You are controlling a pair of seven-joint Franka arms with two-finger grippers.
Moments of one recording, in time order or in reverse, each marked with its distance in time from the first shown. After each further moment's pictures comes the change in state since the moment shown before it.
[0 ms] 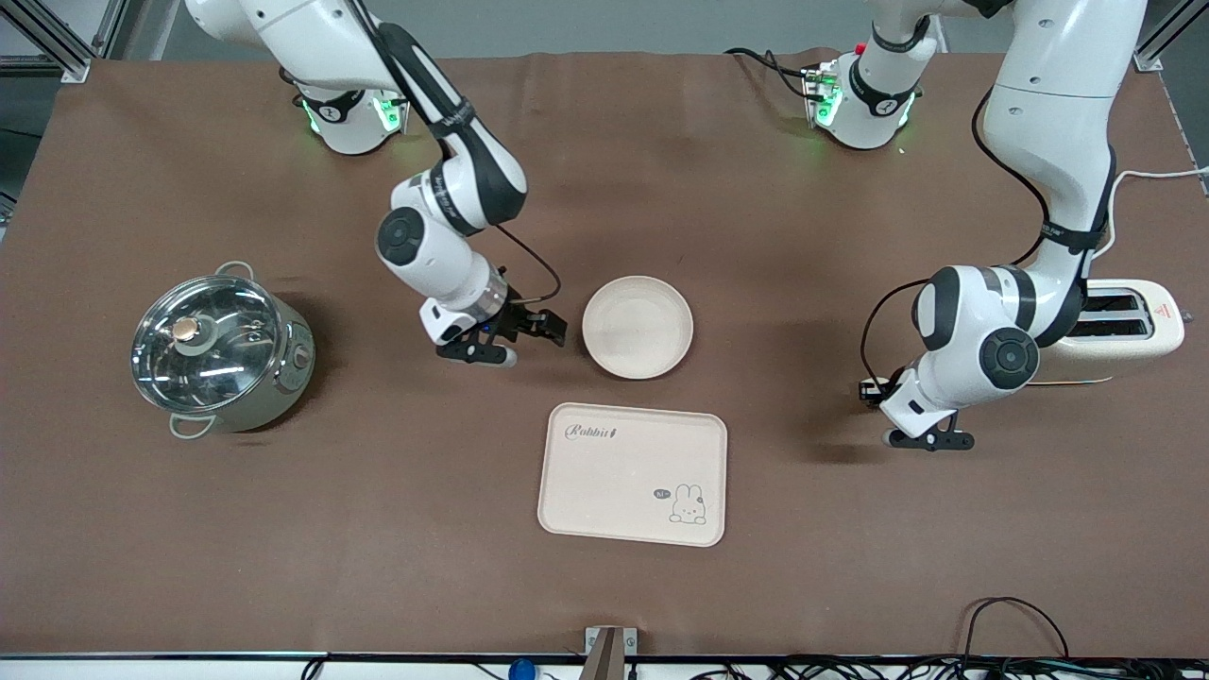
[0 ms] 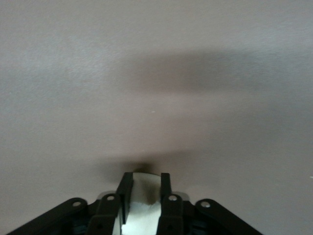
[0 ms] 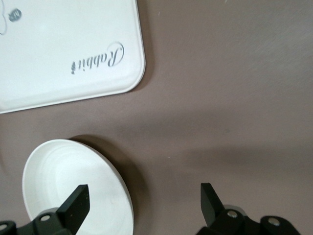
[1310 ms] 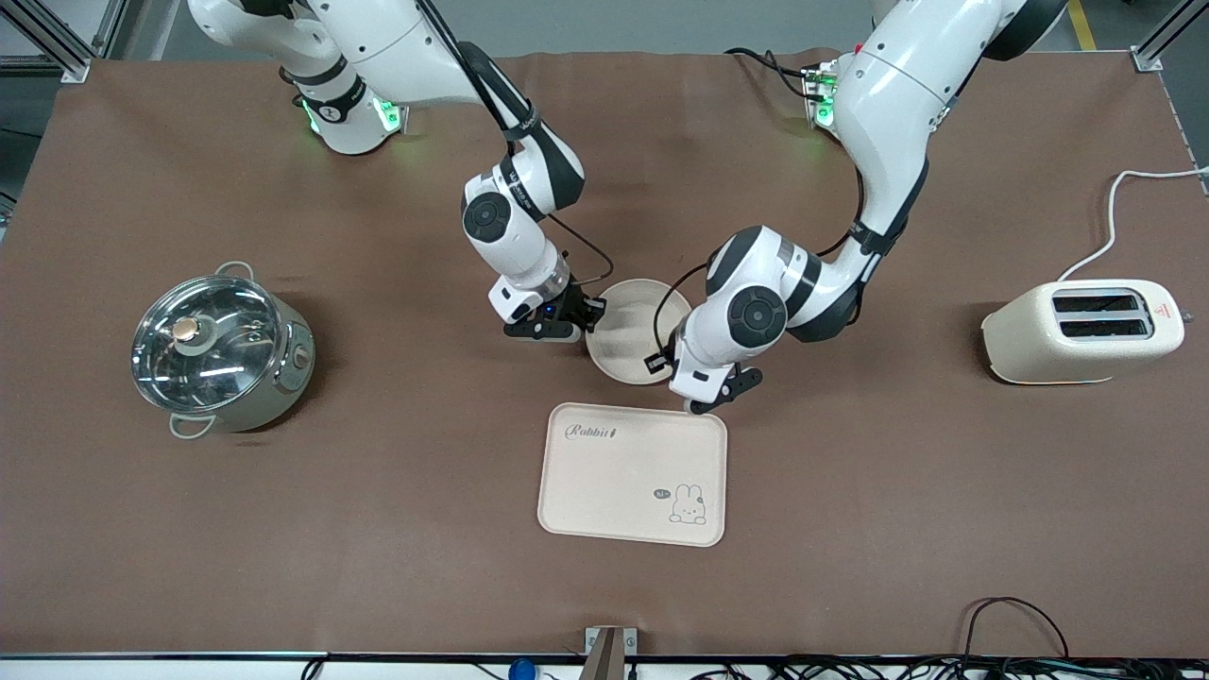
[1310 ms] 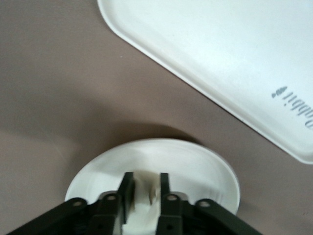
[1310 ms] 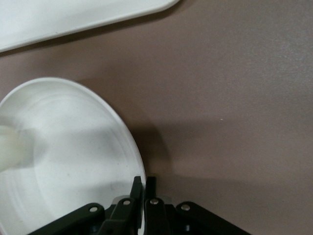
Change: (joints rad) left arm -0.245 0.123 -0.277 0.242 -0.091 -0.092 -0.980; right arm 0.162 0.132 -0.007 0.025 0.001 0.177 0.047
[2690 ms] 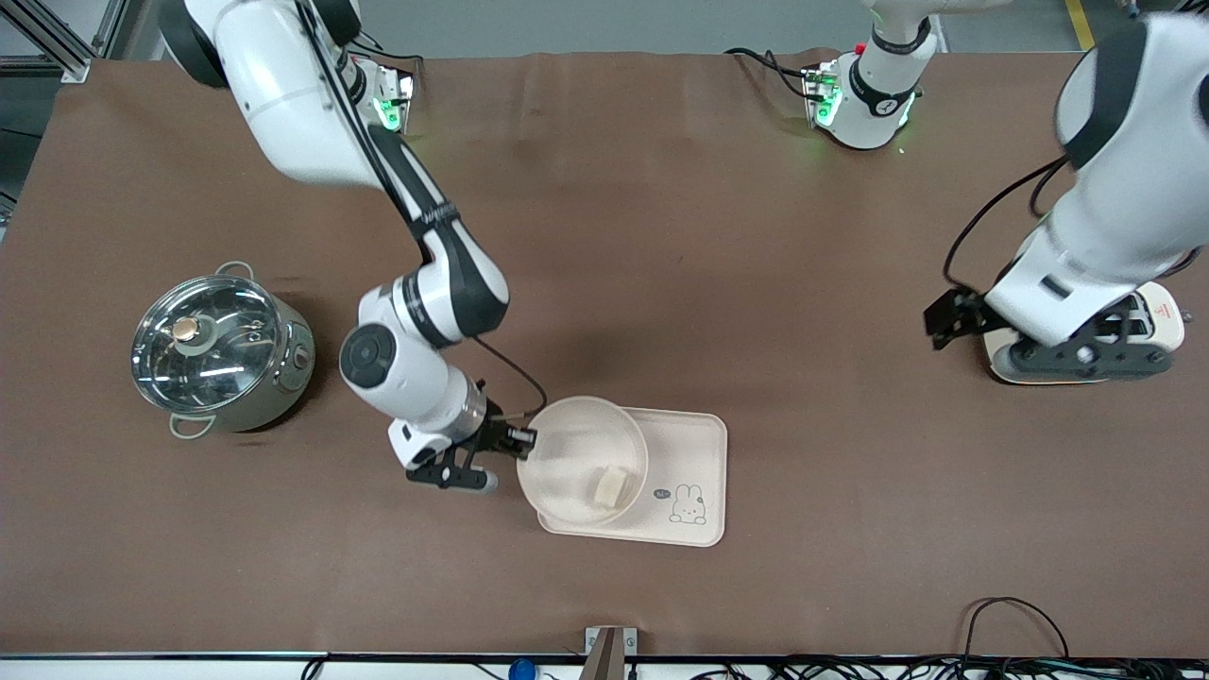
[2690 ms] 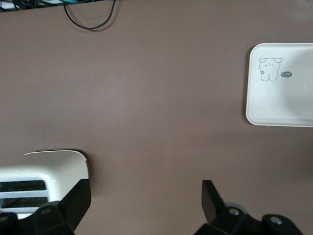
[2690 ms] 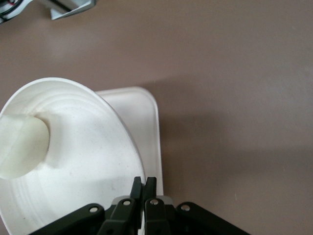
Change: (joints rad) left arm 0.386 -0.476 0.011 0.250 0.268 -0.609 0.841; right arm -0.300 0.301 -0.065 0.766 -0.177 -0.485 -0.084
